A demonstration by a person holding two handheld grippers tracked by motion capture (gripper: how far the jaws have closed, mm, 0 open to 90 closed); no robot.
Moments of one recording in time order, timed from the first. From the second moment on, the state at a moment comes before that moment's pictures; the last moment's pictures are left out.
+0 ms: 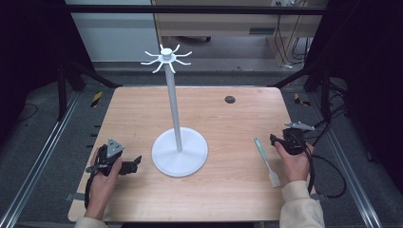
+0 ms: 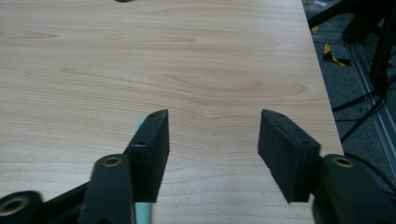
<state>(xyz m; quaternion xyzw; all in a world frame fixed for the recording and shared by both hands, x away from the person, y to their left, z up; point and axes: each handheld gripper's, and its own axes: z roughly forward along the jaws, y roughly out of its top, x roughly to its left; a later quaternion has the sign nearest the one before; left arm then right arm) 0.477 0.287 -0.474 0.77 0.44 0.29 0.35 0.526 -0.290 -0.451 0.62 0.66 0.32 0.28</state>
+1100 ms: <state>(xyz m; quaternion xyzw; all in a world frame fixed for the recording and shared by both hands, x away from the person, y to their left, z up) 0.477 0.286 -0.474 0.78 0.44 0.29 0.35 0.536 -0.235 -0.475 0.51 0.78 0.31 0.20</state>
